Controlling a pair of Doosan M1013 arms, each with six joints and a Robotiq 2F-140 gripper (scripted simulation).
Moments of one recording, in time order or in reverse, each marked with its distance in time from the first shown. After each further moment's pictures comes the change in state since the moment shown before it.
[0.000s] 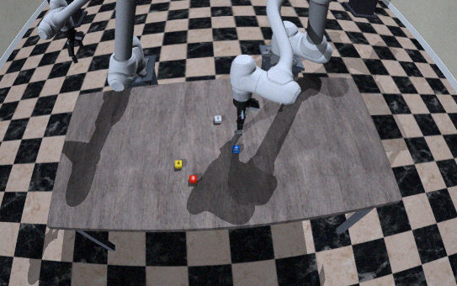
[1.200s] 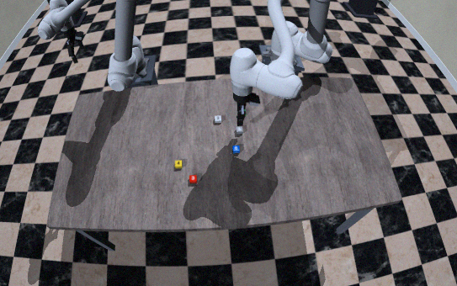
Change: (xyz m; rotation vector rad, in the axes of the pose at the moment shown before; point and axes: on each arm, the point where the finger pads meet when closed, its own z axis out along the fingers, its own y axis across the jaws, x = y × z) left arm 0.000 0.000 -0.034 0.001 0.000 0.000; right arm 0.000 0.000 0.000 0.000 0.000 0.000
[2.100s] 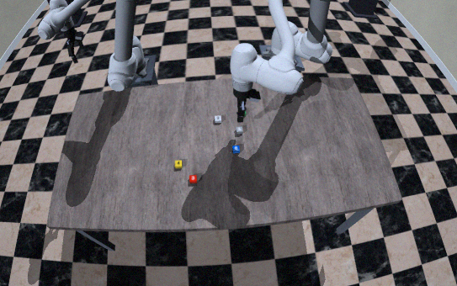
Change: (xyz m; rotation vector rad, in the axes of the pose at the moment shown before) left arm 0.001 -0.008 -0.018 0.000 0.000 0.000; right arm 0.000 0.000 0.000 0.000 0.000 0.000
